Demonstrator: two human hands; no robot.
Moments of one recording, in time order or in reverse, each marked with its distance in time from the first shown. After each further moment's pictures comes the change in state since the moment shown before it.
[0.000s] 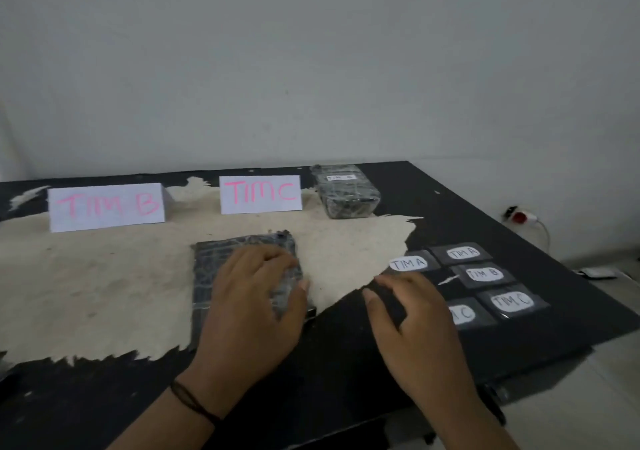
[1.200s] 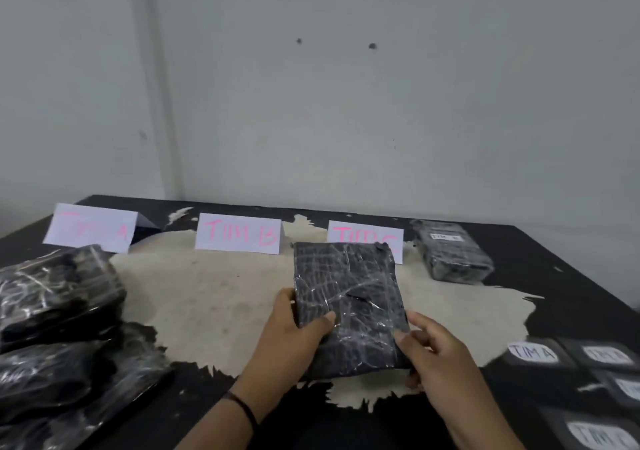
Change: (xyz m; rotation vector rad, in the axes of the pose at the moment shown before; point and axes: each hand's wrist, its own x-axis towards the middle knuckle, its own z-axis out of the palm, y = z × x) left_hand -0.003 -0.074 -0.050 -0.664 -0.075 -0.811; right_hand 0.040 -0.064 0.067 0.604 -0.391 0.410
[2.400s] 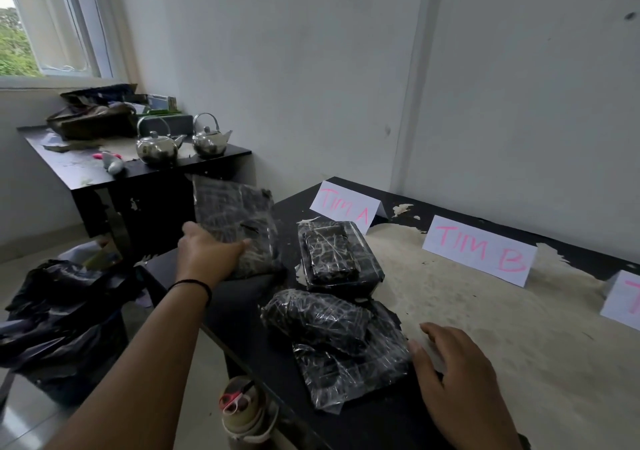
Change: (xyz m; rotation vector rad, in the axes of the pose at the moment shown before) left_hand -0.079 -0.022 -0.363 0.420 1.216 -0.283; right_hand -0.021 -0.015 0.242 -0.512 -0.290 -0.786
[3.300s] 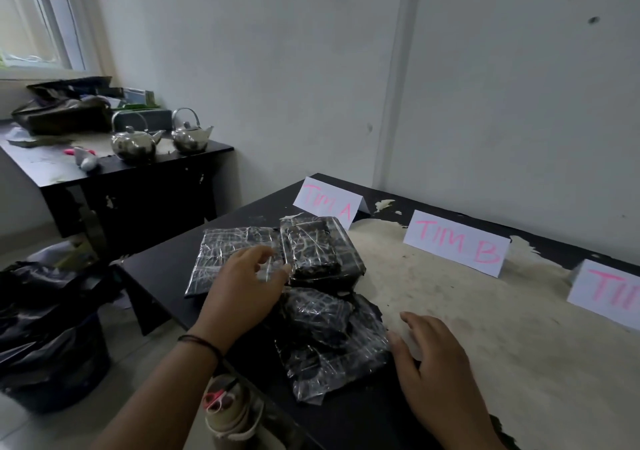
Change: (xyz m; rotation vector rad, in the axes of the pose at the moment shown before) left_hand -0.078 0.002 0.029 0.085 -0.237 0.490; right_hand -0.005 -0.001 -0.003 0.056 -0.016 -0.036
